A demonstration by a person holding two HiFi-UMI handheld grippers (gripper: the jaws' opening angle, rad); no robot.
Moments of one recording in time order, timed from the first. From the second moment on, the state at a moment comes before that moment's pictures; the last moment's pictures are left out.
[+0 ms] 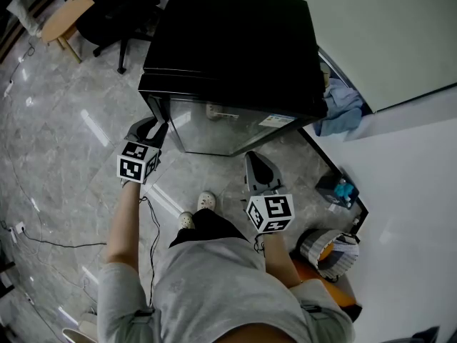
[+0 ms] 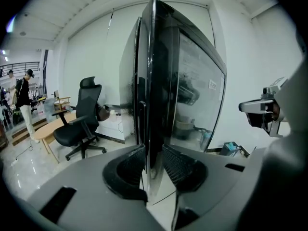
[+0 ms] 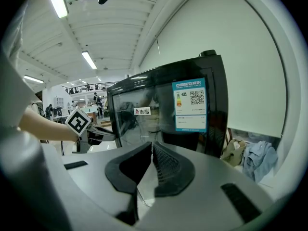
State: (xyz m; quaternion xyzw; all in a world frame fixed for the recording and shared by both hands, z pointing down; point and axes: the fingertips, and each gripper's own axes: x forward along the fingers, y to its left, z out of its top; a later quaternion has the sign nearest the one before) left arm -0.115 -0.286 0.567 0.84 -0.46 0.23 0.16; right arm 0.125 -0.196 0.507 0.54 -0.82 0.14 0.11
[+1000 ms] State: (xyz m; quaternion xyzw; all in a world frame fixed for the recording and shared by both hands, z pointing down) left arm -0.088 -0.179 0.489 0.87 -0.47 0.12 0.10; right arm 0.120 -0.152 0.458 0.57 -0.81 0.10 0.08
